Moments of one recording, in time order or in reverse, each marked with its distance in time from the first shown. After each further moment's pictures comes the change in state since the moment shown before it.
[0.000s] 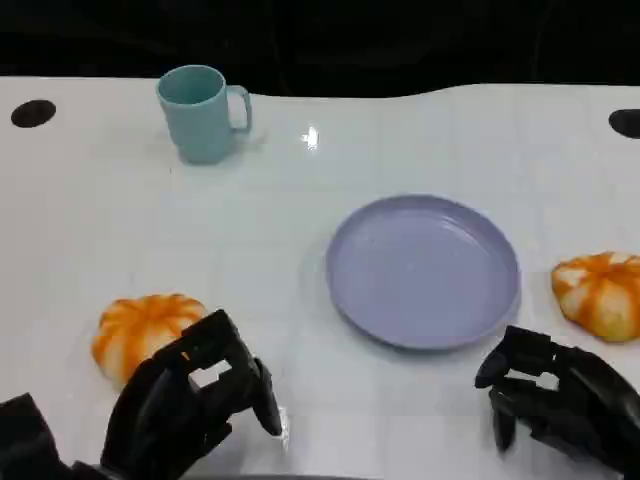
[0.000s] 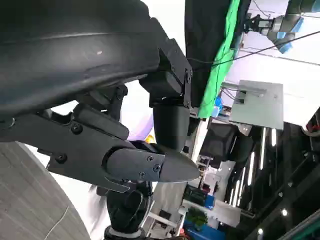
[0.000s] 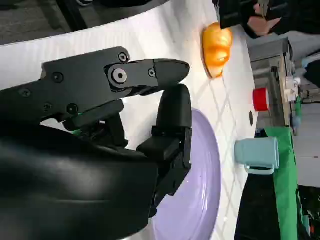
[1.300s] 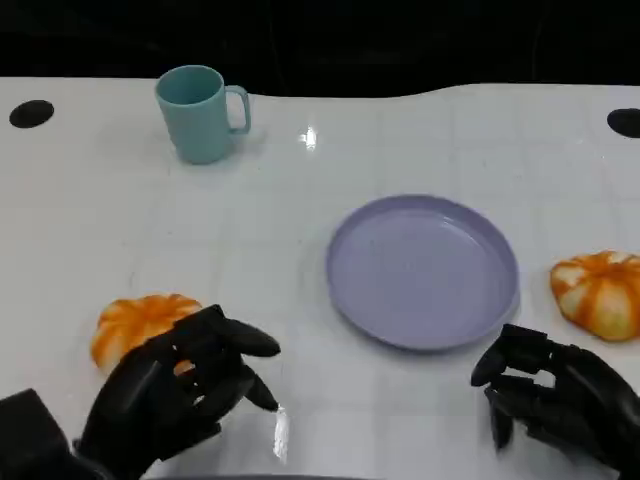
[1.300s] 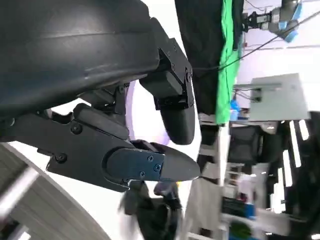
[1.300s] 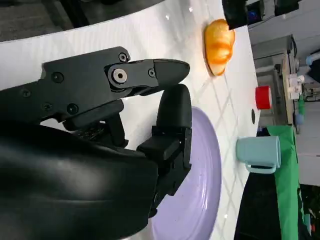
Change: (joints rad) left arm -0.004 0.092 -0.003 -0.066 0.207 -0.093 0.066; right arm 0.002 0.001 0.013 -0.019 -0.022 0.000 -0.029
